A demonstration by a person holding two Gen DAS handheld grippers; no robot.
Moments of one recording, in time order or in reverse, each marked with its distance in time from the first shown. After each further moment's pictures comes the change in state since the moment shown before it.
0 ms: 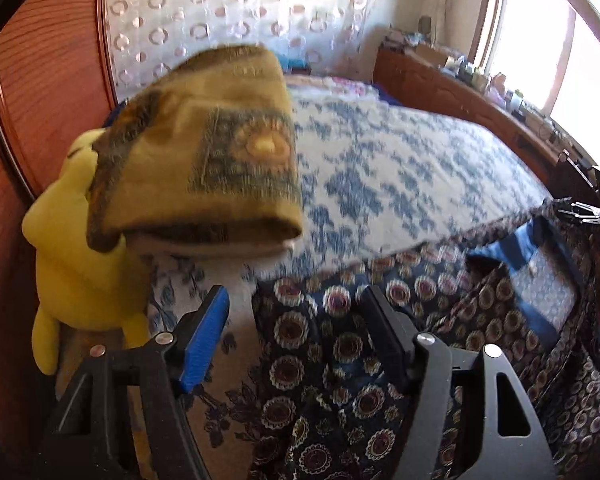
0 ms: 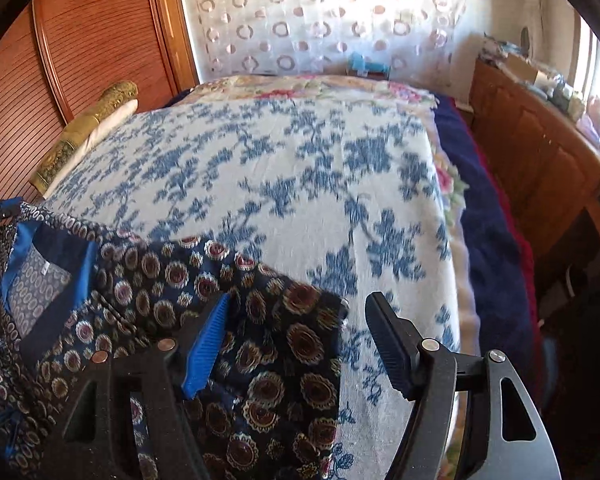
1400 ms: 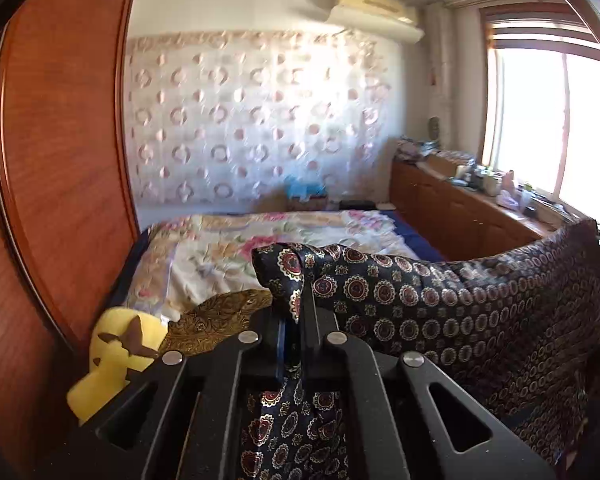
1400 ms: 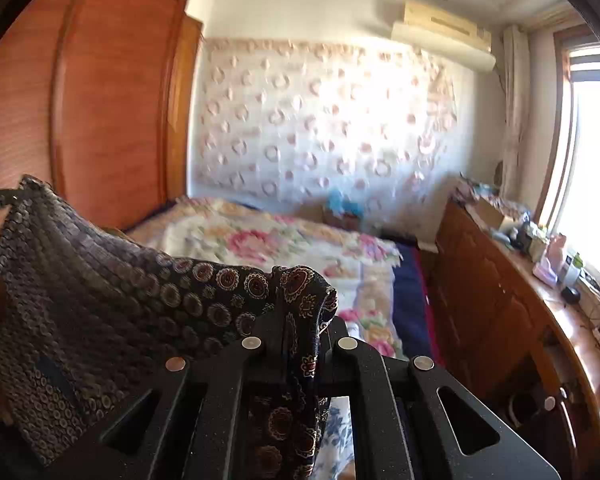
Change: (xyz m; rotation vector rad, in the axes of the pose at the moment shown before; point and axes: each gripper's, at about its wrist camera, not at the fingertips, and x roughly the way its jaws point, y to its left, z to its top) left arm -0.067 -0.012 0.205 -0.013 -0.406 0.088; right arm -0.114 0.024 0.183 -0.151 -0.404 -0.179
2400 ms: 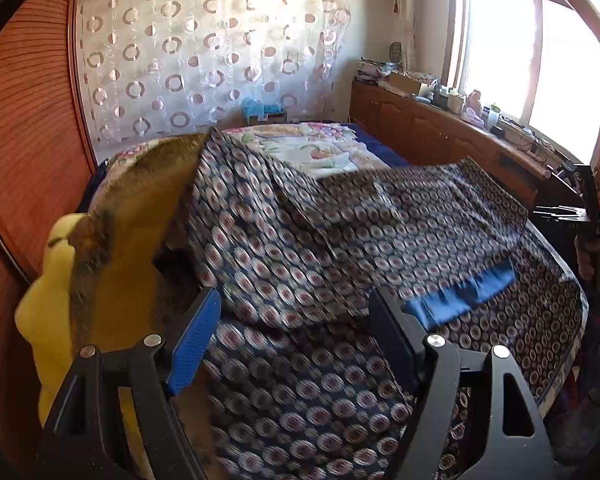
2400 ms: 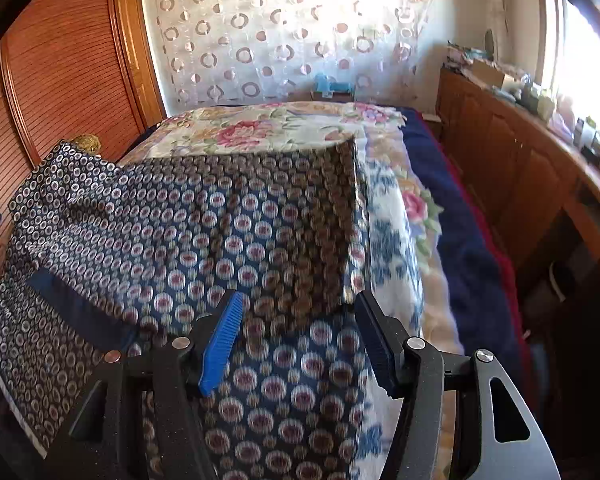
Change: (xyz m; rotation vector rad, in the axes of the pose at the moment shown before) left arm 0.001 -0.032 -0.144 0.100 0.236 -0.137; right arm 0.059 -0.017 -0.139 0.239 0.332 0.046
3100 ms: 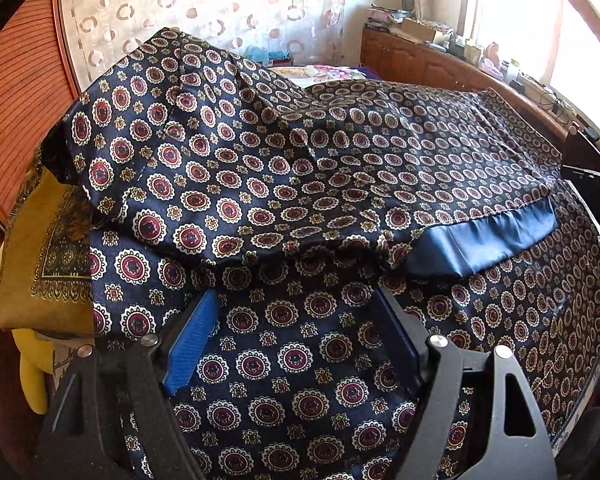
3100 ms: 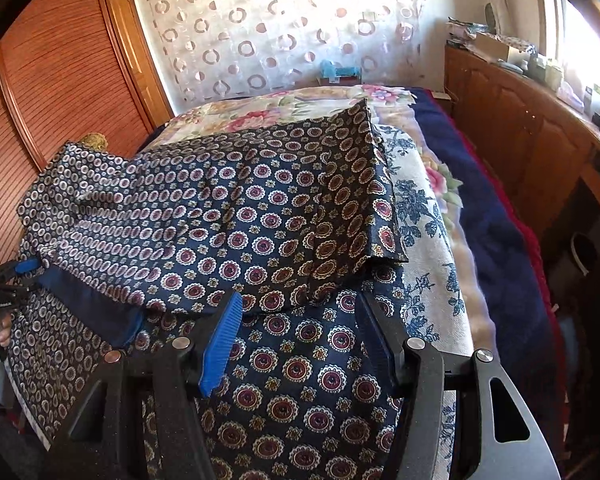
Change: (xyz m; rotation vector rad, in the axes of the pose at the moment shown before) left arm 0.071 -0.030 -0.036 0.002 0.184 0.051; right arm 0.016 -0.004 -0.020 0.062 0.033 0.061
